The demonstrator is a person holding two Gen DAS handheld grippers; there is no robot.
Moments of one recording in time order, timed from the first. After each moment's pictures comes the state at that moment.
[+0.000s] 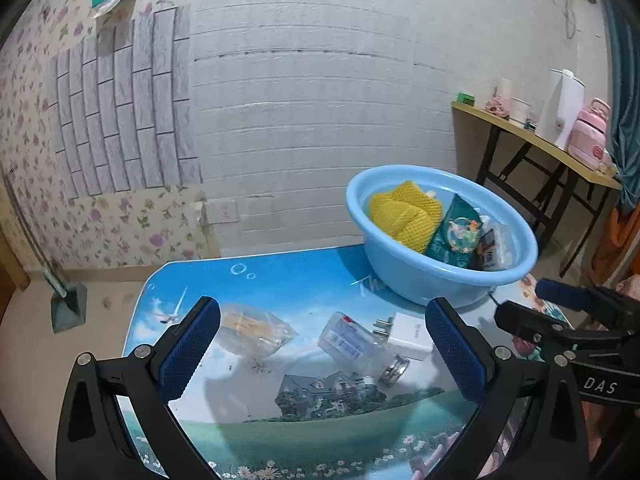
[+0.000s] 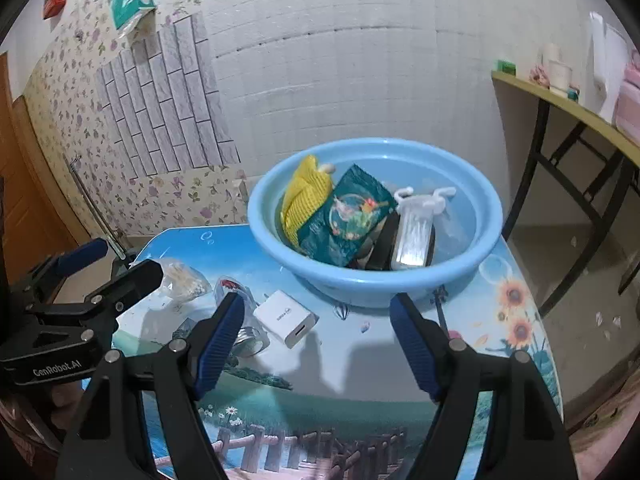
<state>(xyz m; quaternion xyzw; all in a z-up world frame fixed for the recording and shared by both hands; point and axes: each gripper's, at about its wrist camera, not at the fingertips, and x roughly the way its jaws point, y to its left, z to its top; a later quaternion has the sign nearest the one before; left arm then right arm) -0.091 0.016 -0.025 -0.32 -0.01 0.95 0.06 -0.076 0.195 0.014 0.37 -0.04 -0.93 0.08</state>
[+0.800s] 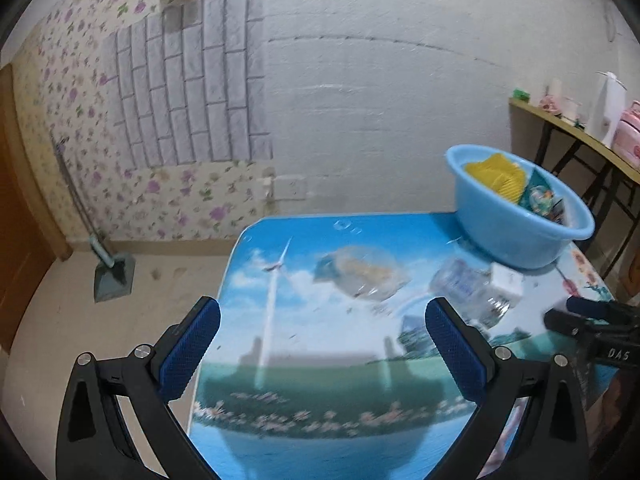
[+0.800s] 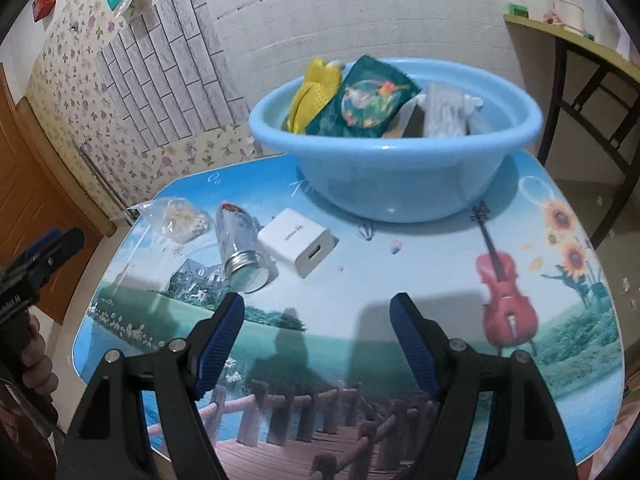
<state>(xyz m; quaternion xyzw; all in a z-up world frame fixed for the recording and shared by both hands) -0.049 -0.072 -0.053 -0.34 -0.01 0.94 -0.03 -0.072 0.191 -0.051 0.42 -0.07 -0.90 0.12</state>
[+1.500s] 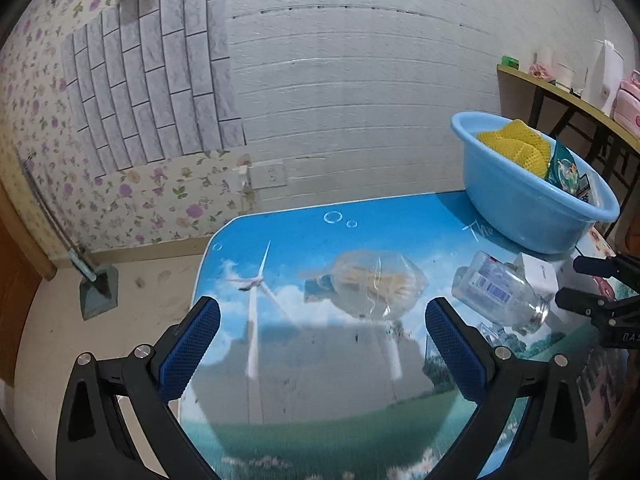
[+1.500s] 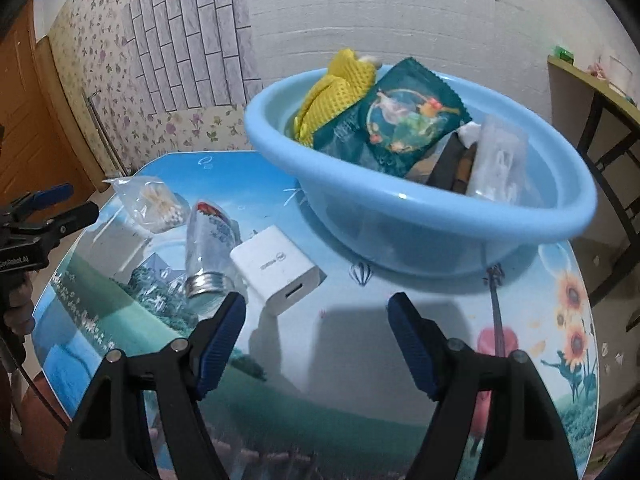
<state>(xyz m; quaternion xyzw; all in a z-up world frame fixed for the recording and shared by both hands) -0.117 -0.072 -0.083 -0.37 0.03 0.93 0.02 -0.116 0.175 -0.063 0.42 0.02 -0.90 0.15</state>
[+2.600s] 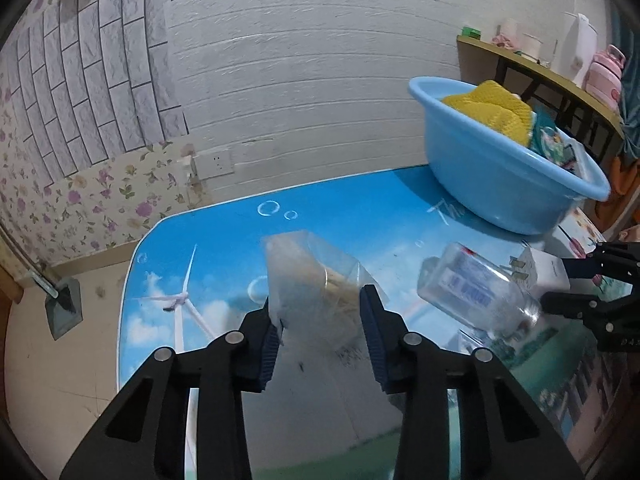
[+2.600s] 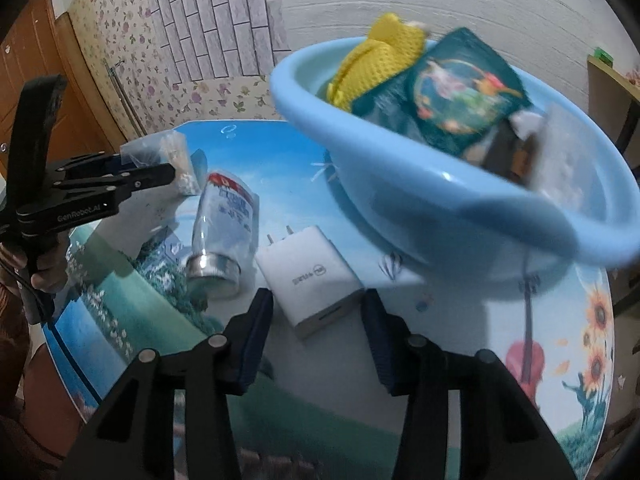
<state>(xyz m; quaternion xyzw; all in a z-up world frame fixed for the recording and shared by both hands) -0.146 -0.047 -0.101 -0.41 0.04 0.91 0.11 -0.121 0.156 -0.074 0.46 0.04 -0.87 0.20</state>
